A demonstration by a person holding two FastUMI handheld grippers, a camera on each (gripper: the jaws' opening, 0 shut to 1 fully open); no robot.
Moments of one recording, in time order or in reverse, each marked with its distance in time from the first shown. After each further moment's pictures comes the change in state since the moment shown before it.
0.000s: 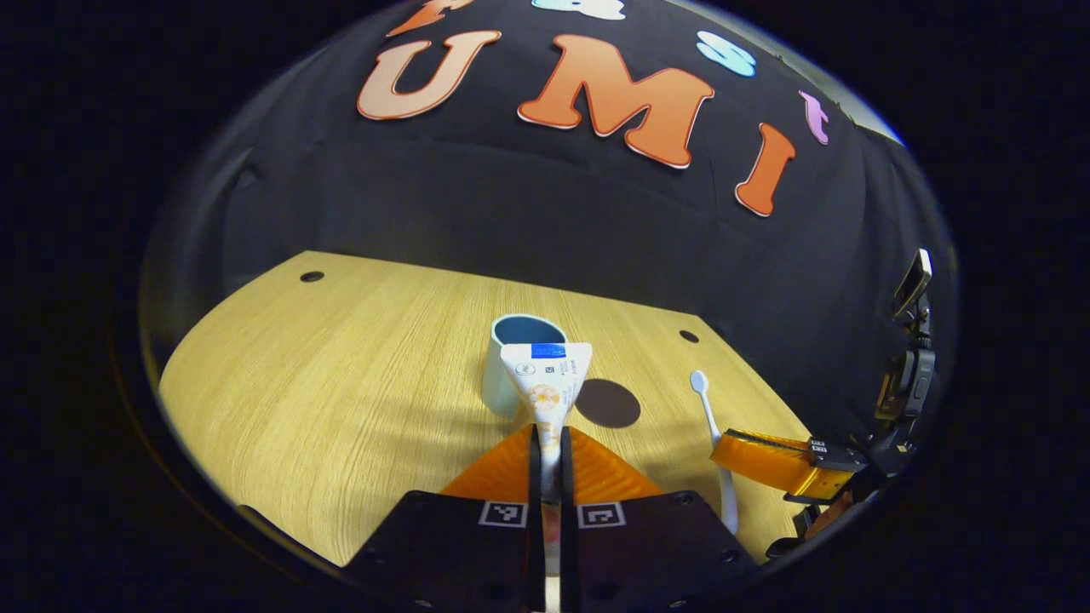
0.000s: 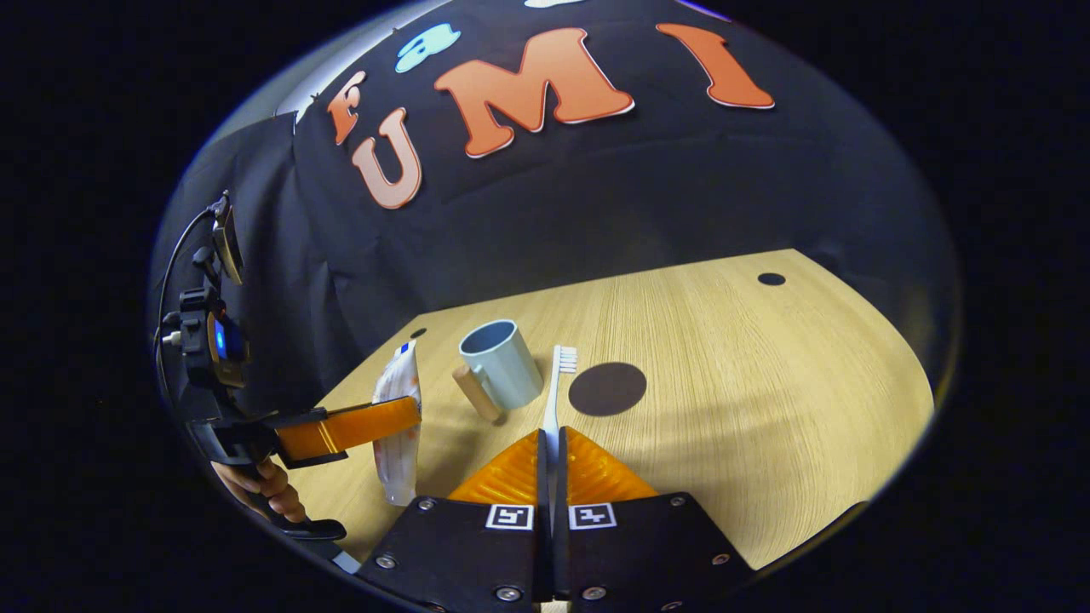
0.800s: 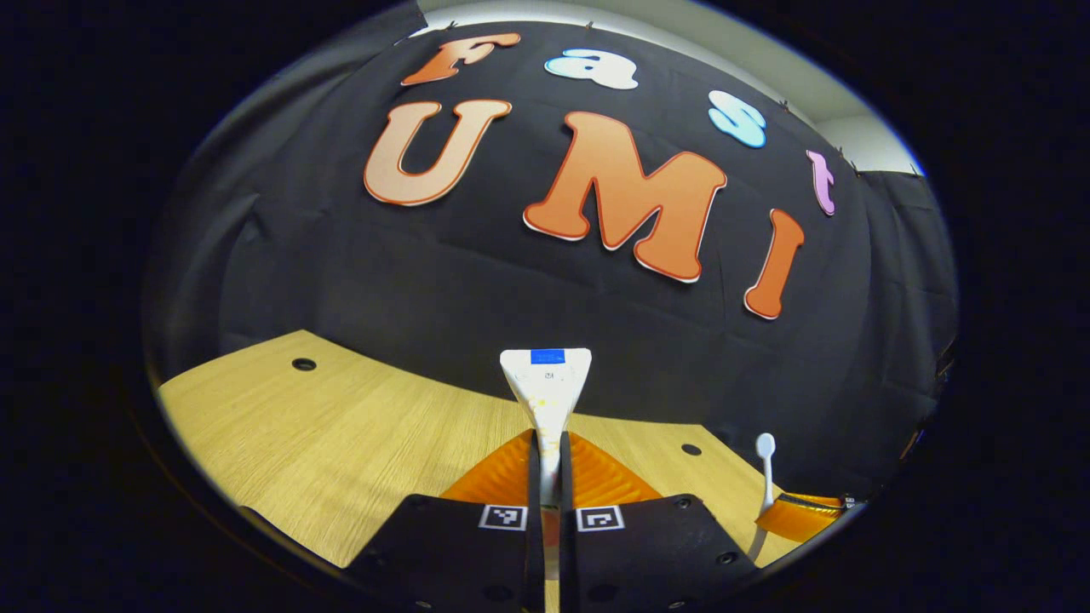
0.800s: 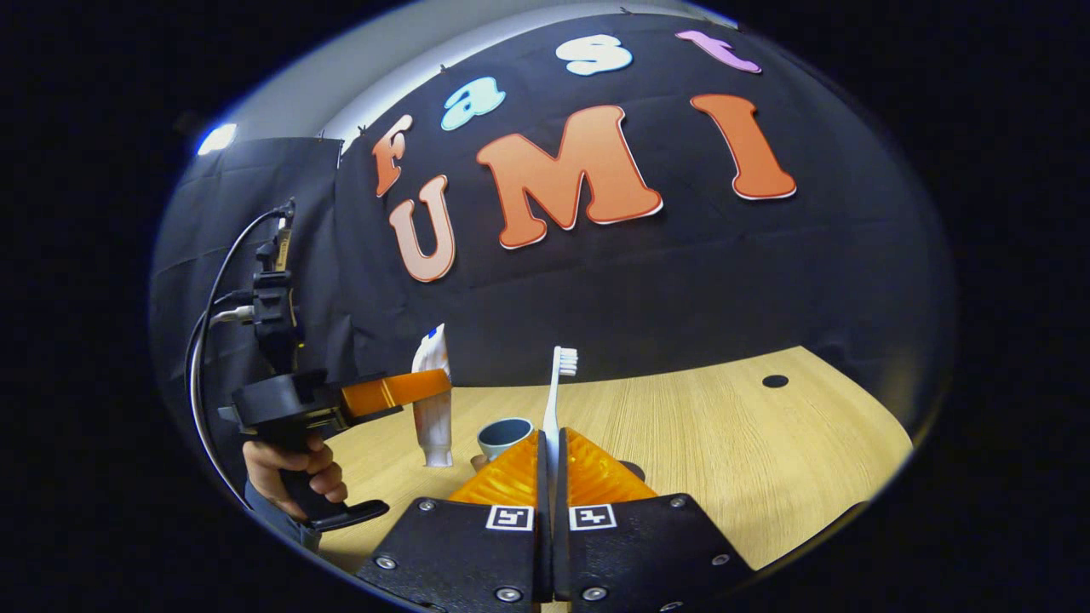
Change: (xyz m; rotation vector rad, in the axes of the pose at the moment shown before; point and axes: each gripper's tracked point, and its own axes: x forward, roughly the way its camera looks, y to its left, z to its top) left arm 0.040 0.008 0.143 -0.037 -0.385 0.036; right arm -0.013 0.016 0.081 -0.108 -0.315 0.049
